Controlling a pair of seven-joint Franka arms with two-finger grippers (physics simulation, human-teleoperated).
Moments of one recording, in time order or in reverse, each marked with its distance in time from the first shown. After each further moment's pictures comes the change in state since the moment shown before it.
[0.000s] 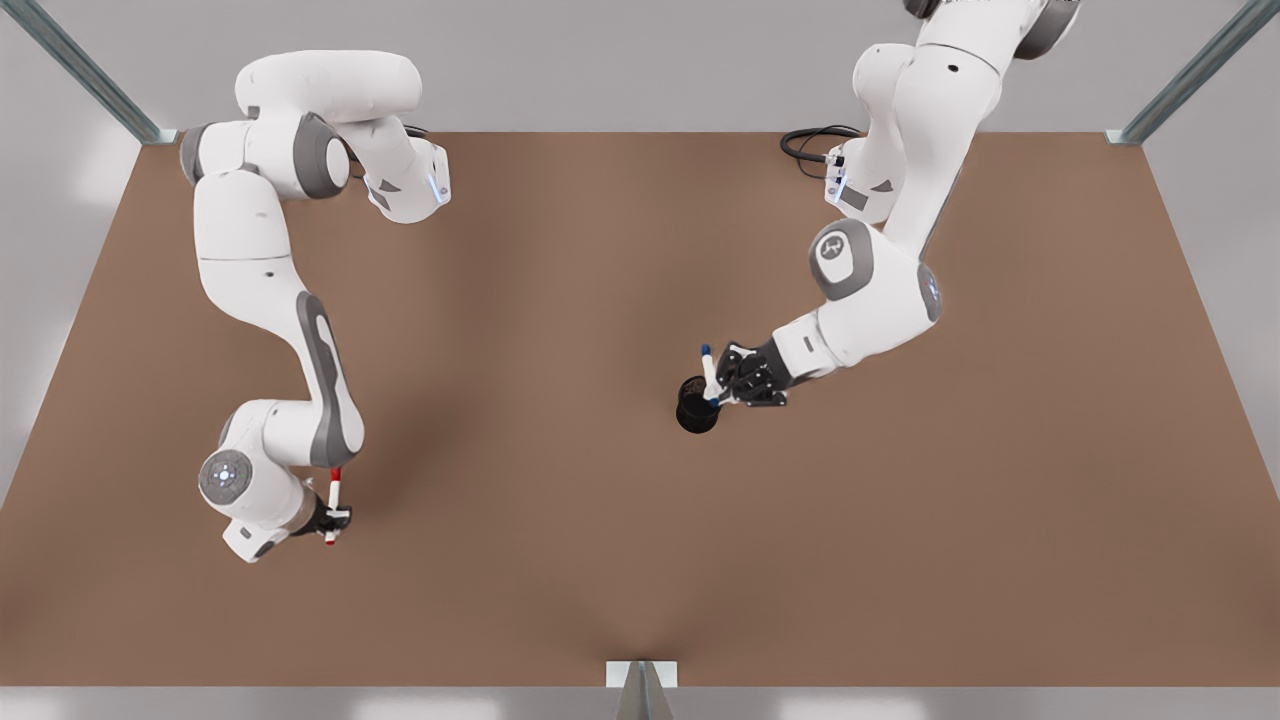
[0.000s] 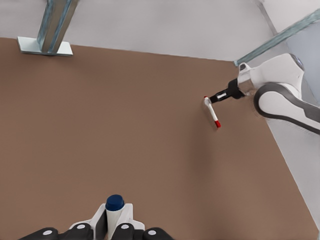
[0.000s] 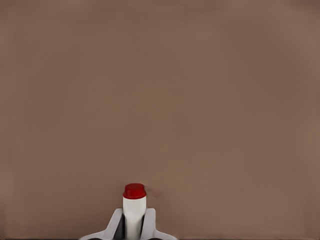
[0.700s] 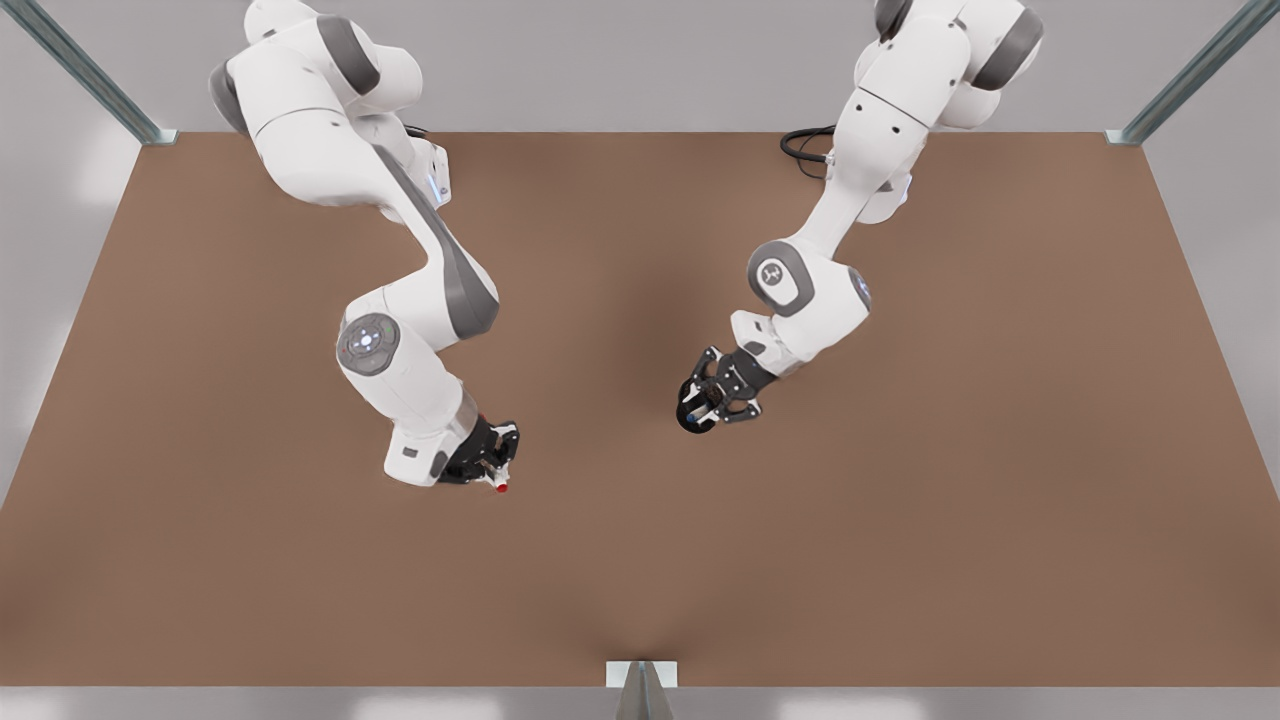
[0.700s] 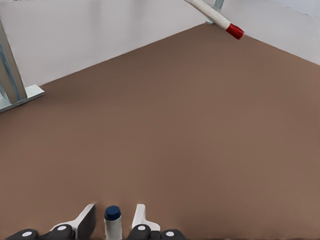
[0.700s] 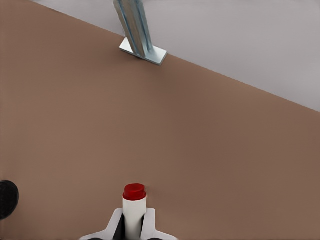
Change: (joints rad) left arm -0.136 0.118 0.001 -0.120 -0.439 0.351 1.044; right arm 0.217 -0.293 0.290 0.014 -0.020 -0.120 0.093
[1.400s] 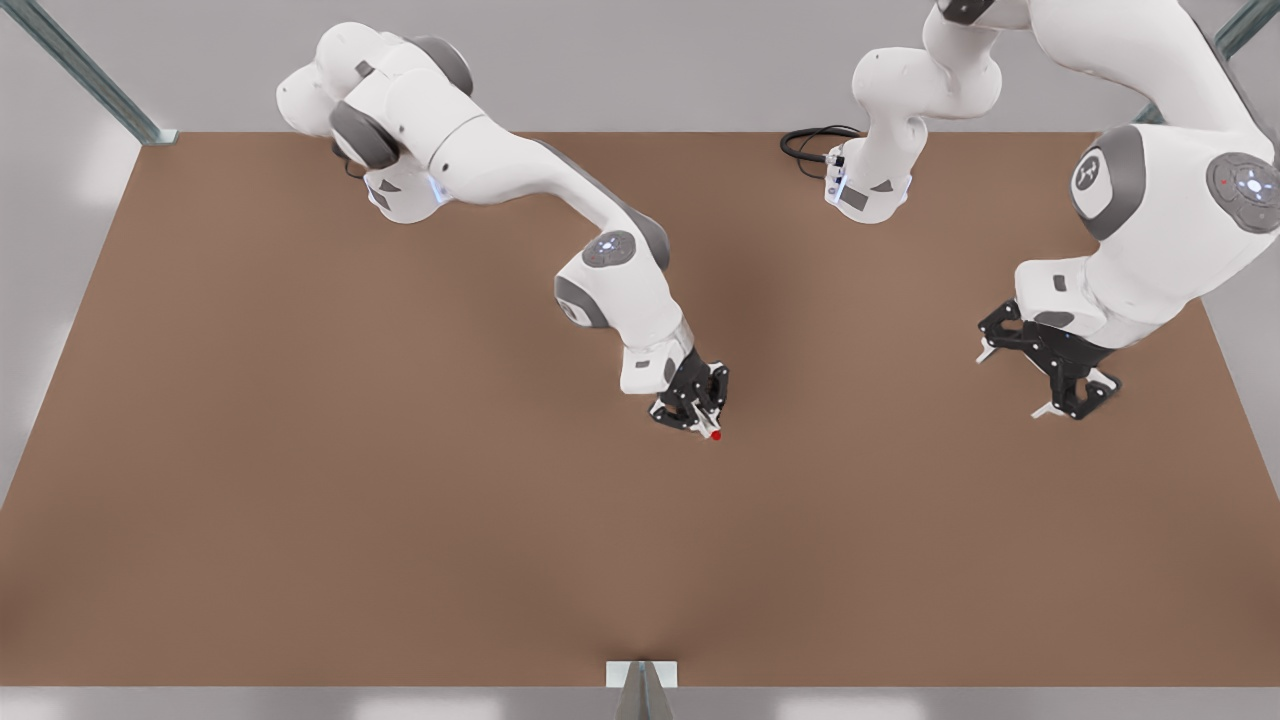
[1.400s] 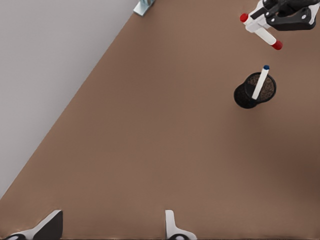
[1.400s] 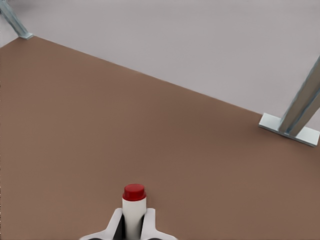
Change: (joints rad) left arm 0.305 -0.198 0.282 0.608 1.374 -1.178 -0.732; right arm 0.518 0.233 -0.166 0.189 -0.160 0.441 0.406
